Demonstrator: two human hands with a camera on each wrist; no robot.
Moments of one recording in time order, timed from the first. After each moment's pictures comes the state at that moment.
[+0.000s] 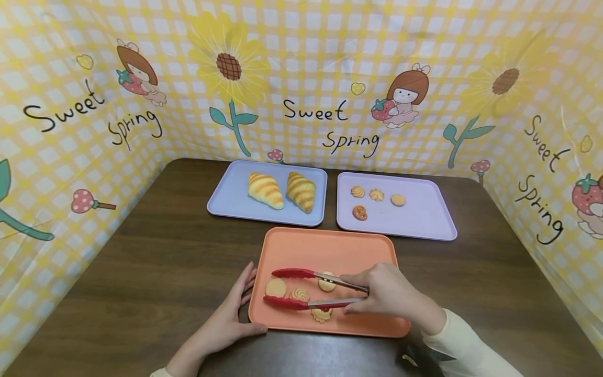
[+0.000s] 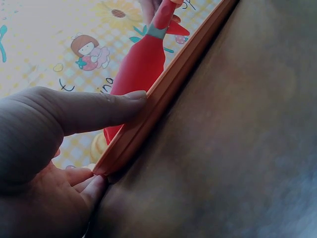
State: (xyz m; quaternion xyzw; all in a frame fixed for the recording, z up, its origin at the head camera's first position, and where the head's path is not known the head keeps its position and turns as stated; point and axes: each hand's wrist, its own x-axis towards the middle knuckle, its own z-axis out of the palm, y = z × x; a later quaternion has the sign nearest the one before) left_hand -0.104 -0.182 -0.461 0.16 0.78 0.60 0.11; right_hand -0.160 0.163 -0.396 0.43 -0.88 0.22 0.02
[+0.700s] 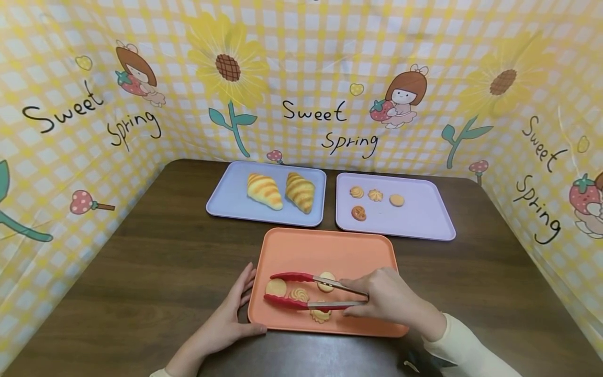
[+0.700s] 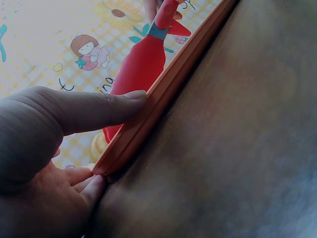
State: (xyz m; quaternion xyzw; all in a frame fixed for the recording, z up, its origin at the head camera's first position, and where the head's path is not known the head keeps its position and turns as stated) left_hand -0.104 -0.182 -0.461 0.16 0.78 0.59 0.11; right_hand -0.155 0.164 -0.404 0.47 -0.85 0.23 0.09
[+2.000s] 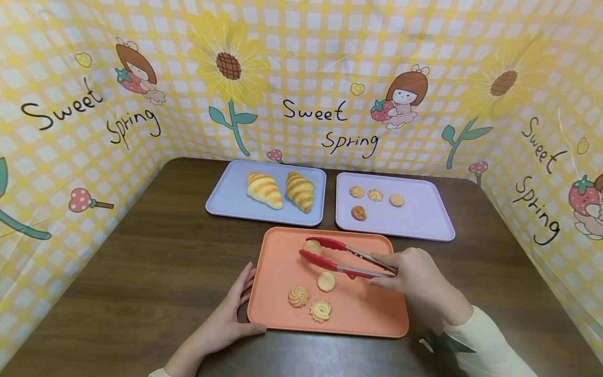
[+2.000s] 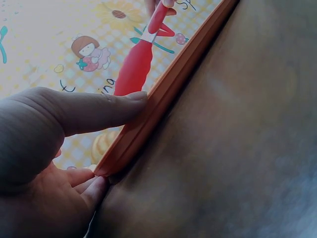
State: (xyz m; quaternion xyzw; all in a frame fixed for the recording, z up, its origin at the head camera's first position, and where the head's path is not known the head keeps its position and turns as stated) left_hand -0.104 -0.183 -0.463 0.19 0.77 0.60 0.09; right_hand -0.171 0.204 -0.382 0.31 -0.93 0.19 0.09
